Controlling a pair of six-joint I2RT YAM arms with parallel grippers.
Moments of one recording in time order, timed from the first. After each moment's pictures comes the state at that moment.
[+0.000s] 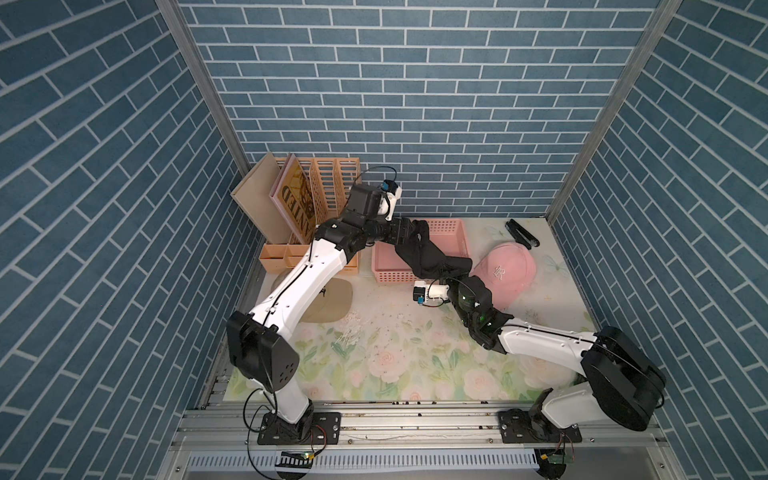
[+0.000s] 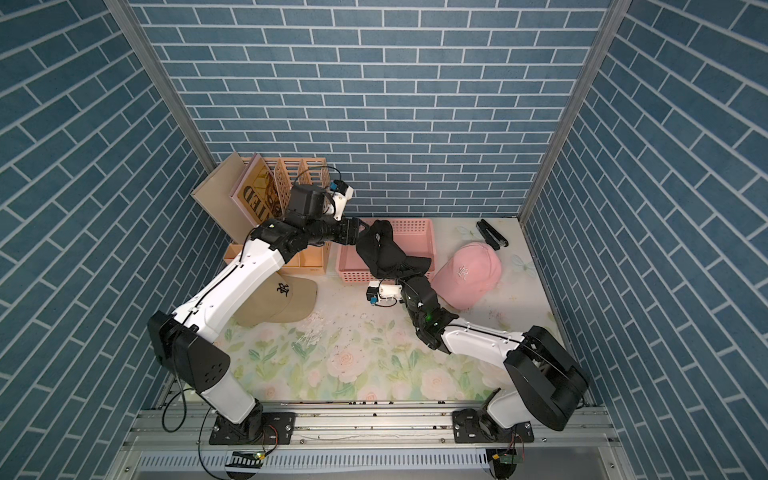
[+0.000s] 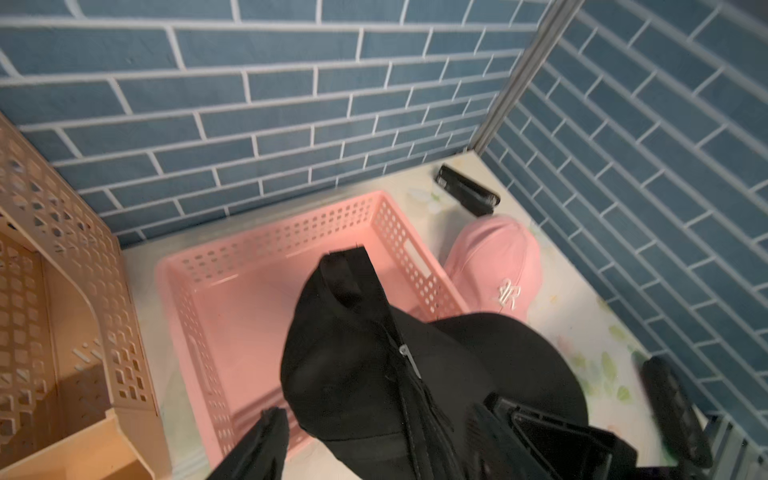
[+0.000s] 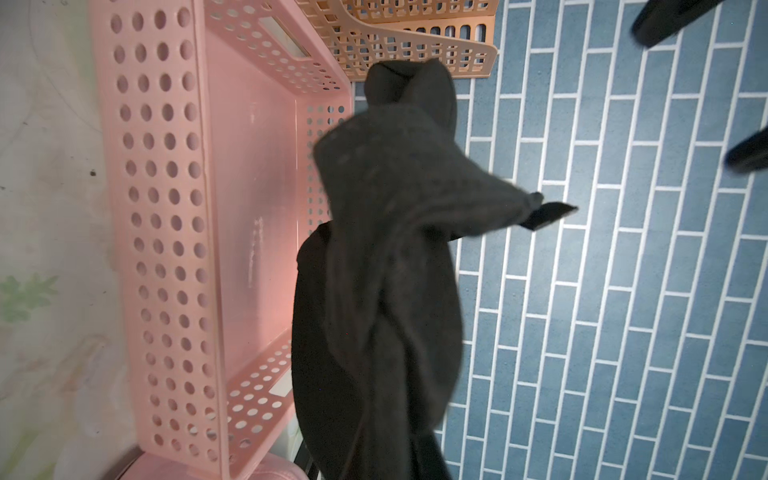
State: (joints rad) left arm -0.52 1.70 1.74 -0.64 0.19 -0.17; right arm 0.83 1.44 0.68 0.60 0.44 -1.50
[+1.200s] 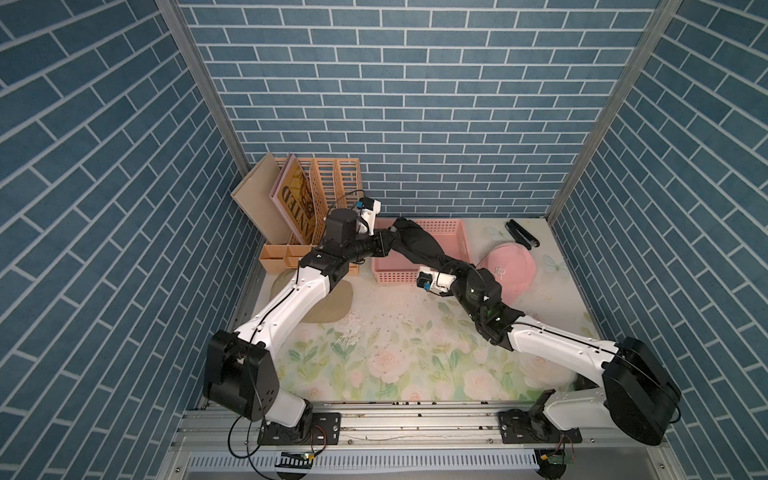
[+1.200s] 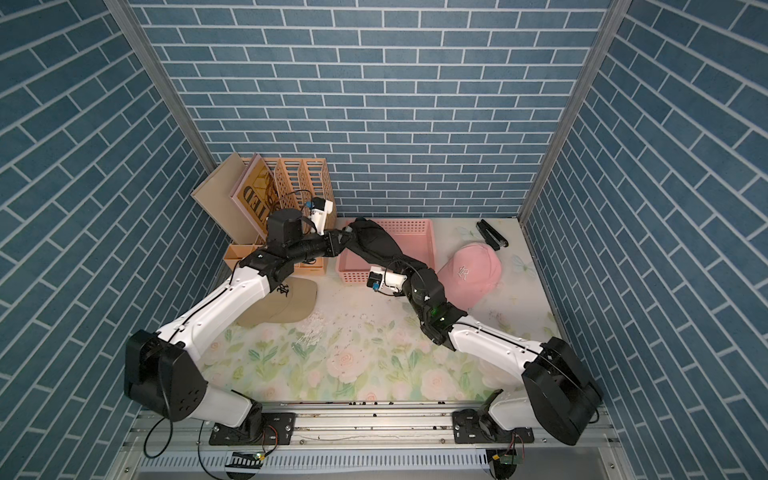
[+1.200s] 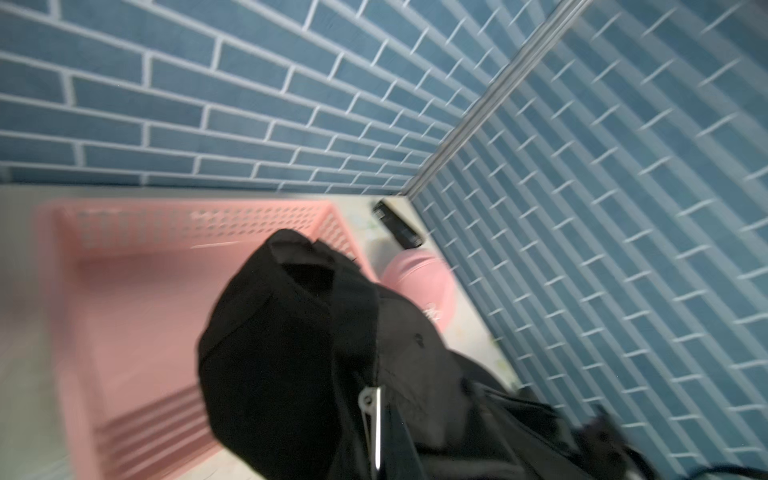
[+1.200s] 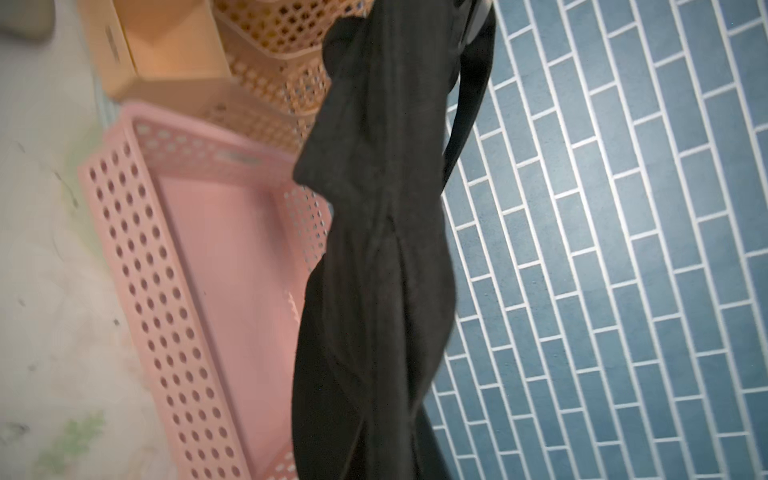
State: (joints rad) left arm -0.37 1.46 1.23 -0.06 0.50 -0.52; right arm 0.77 1.33 0.74 0.48 0.26 -1.06
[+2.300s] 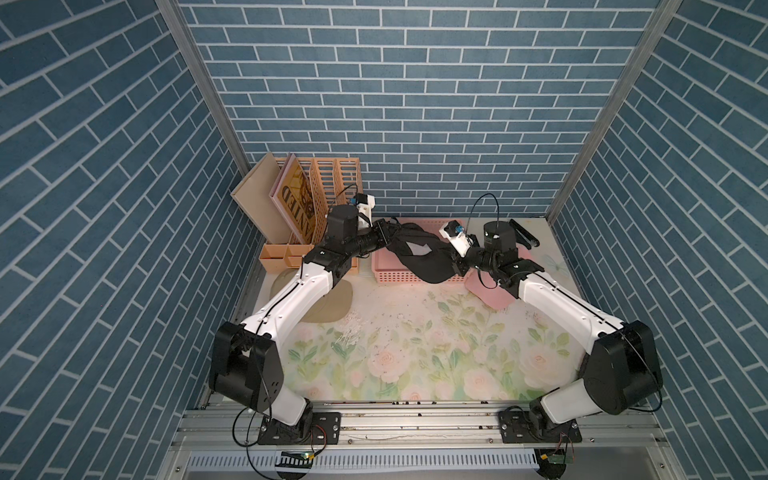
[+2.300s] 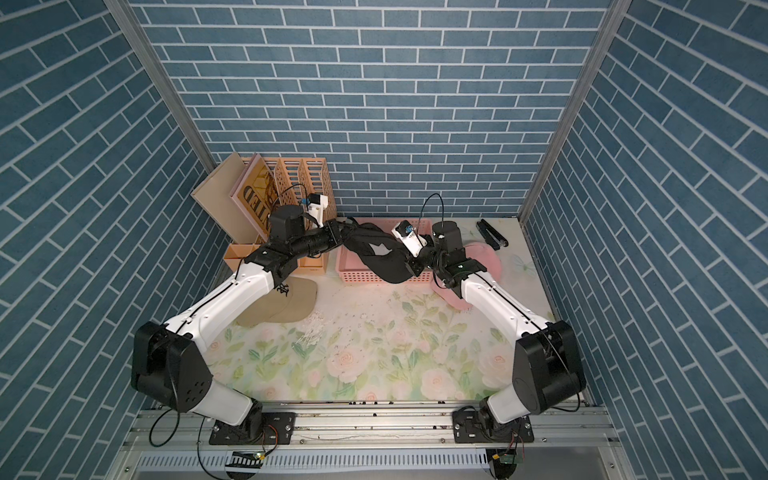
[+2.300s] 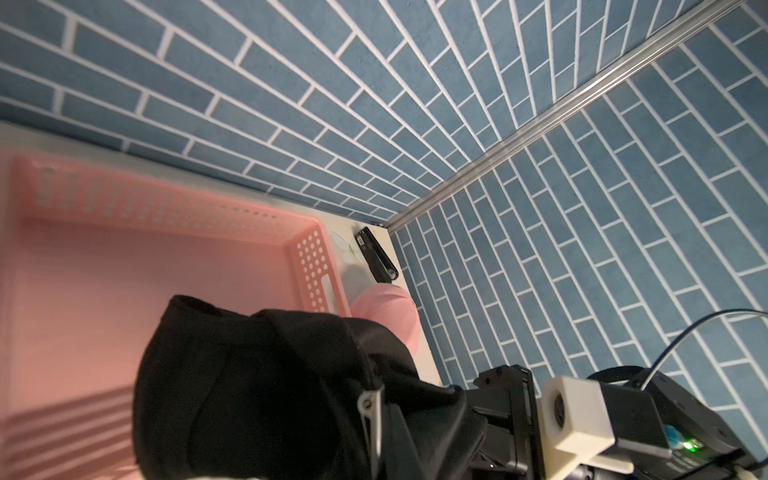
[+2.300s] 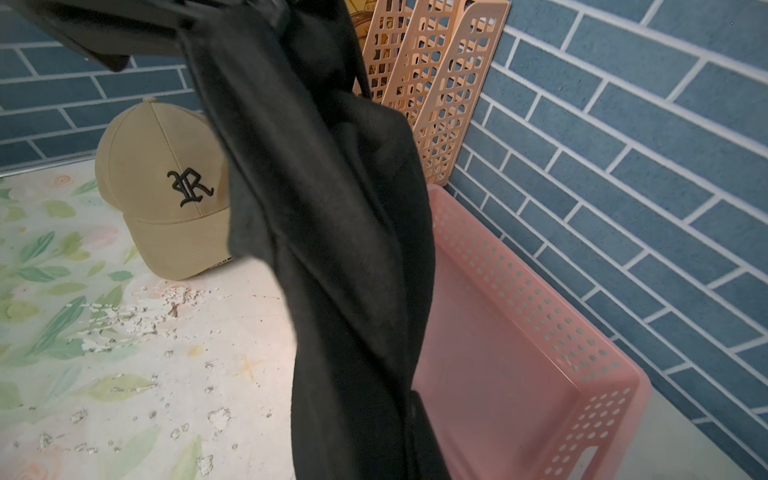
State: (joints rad) left arm -0.38 1.53 1.32 -0.07 0.41 -0.73; right arm 0.45 1.52 1.18 -0.12 -0.43 -0.37
